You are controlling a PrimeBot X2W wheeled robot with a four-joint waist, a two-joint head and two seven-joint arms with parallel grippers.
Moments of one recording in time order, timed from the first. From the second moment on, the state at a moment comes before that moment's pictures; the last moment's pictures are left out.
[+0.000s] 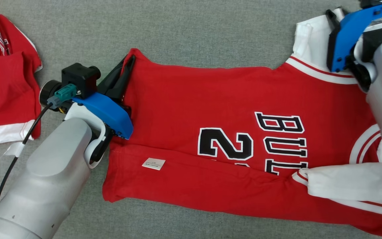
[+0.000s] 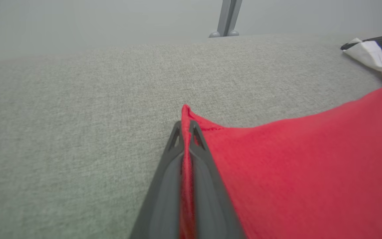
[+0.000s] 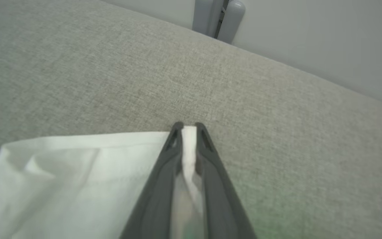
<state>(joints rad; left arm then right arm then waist) -0.86 0.34 -0.83 0.71 -0.75 -0.13 -0.26 -1.28 -0.29 0.48 1.26 0.35 0.13 0.07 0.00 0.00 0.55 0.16</state>
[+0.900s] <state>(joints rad) -0.64 0.33 -0.59 0.74 -0.68 -0.13 -0.26 -0.97 -0.29 0.55 1.07 0.50 0.13 -0.26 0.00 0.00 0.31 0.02</state>
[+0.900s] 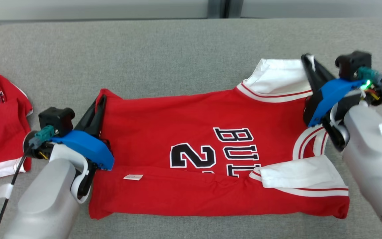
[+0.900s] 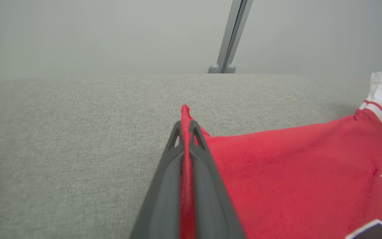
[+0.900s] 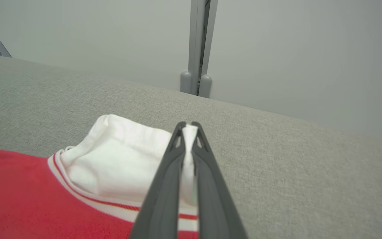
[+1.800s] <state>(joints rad) -0.24 0.22 -0.31 0.52 -0.54 -0.09 -0.26 -0.27 -0.25 0.26 0.52 0.44 0.13 -0.26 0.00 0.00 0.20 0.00</state>
